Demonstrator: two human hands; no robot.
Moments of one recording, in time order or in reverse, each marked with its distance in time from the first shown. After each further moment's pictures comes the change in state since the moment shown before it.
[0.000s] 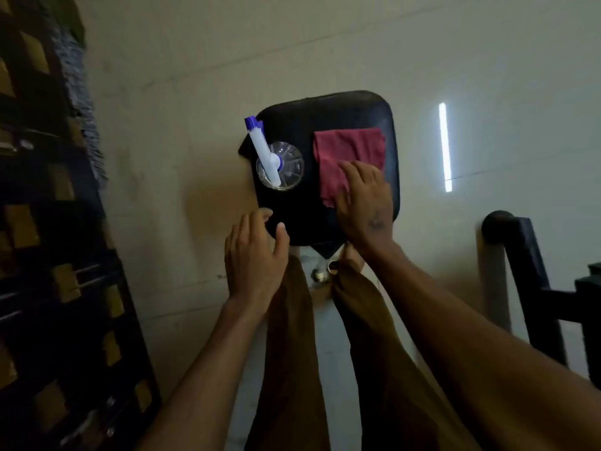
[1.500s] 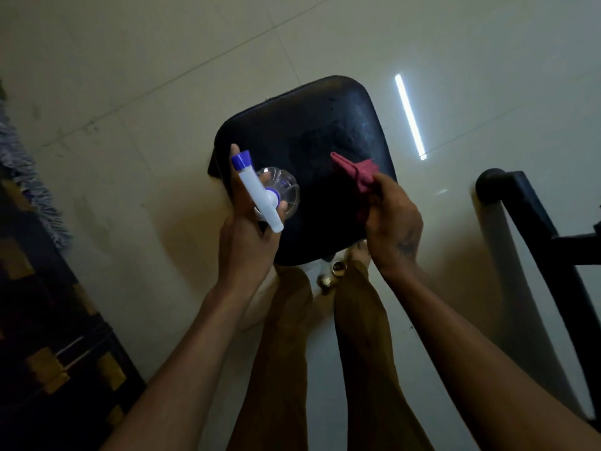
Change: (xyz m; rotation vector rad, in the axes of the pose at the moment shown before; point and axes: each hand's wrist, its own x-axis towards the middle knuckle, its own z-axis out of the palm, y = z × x) left_hand 0.096 -0.025 0.021 -0.182 -0.195 0.068; right_hand -0.025 0.012 0.022 0.171 0.298 0.350
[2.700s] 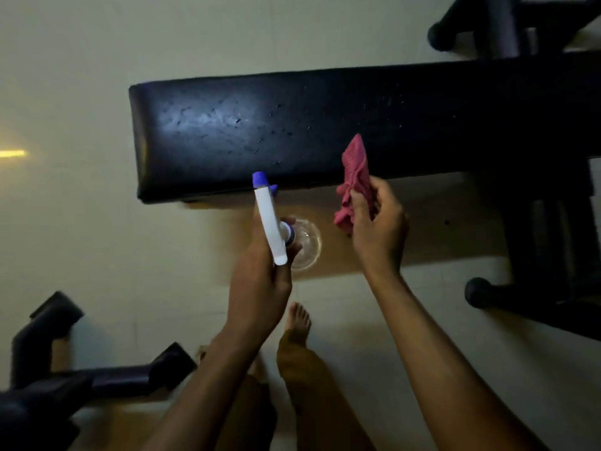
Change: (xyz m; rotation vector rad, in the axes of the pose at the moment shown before) left_hand -0.410 0.371 0.436 0.176 -0.878 0.952; right_hand -0.314 0.477 -0.393 0.480 0.969 1.053
